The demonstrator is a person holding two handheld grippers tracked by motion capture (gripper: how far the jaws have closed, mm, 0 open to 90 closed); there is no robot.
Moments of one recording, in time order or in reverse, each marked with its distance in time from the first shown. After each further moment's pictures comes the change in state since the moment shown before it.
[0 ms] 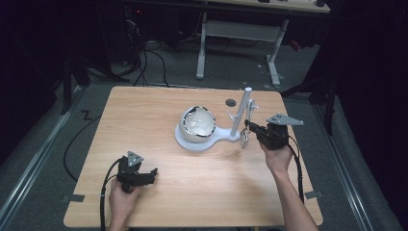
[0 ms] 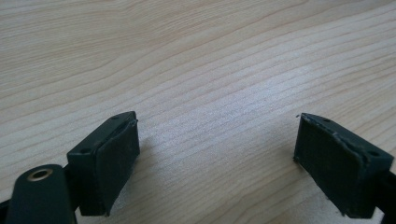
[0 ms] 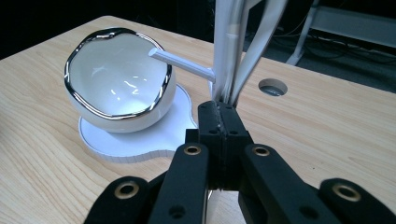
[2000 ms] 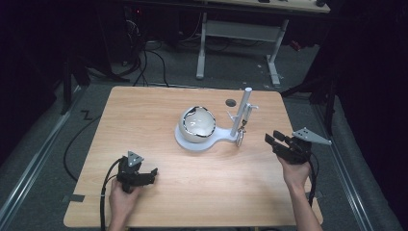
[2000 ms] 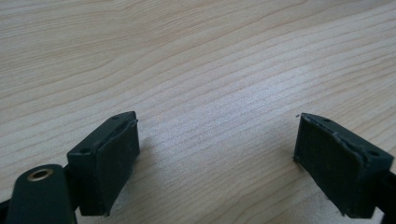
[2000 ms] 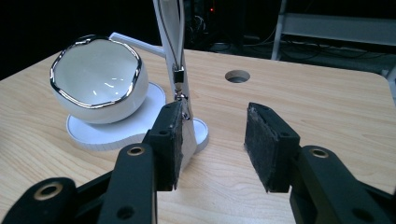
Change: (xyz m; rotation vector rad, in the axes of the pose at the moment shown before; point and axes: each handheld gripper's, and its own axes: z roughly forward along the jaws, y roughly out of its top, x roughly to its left) left arm -0.001 0.000 0.000 0.000 -0.001 0.001; right arm -0.024 -0.042 -0.052 -0.092 -0.063 0.108
